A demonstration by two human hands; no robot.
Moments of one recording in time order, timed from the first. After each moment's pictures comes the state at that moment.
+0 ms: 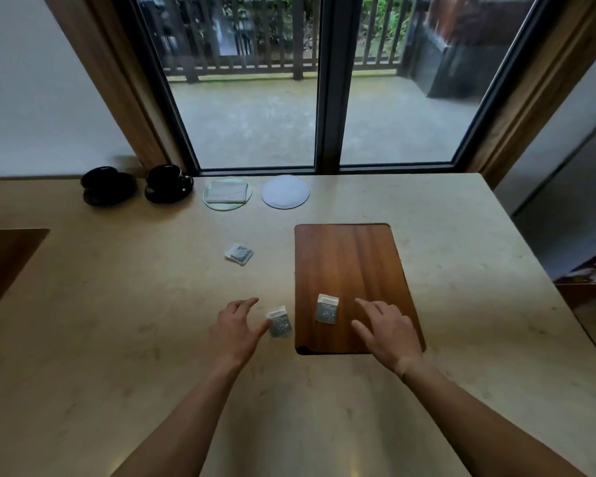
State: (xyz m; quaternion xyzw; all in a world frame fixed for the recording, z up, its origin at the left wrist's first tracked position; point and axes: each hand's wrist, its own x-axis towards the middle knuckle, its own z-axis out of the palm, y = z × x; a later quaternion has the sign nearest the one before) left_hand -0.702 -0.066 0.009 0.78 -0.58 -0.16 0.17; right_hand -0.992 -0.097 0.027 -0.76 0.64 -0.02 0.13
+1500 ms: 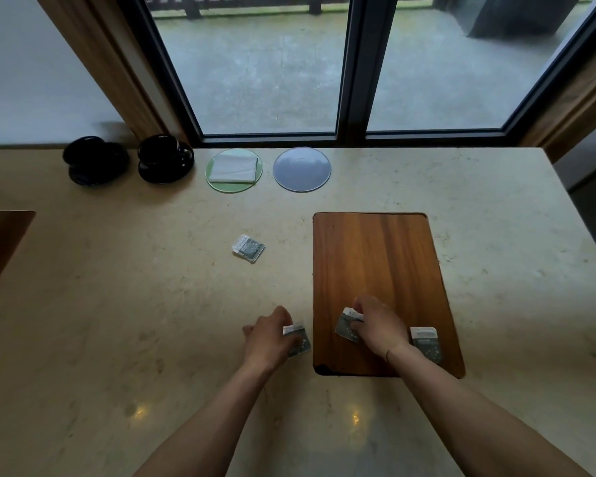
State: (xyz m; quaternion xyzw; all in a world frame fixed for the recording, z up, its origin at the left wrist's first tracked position) left_hand -0.720 -0.118 -0.025 0.77 -0.54 -0.33 0.07; right_hand -0.936 -0.178 -0.022 -0.69 0.65 0.02 0.32
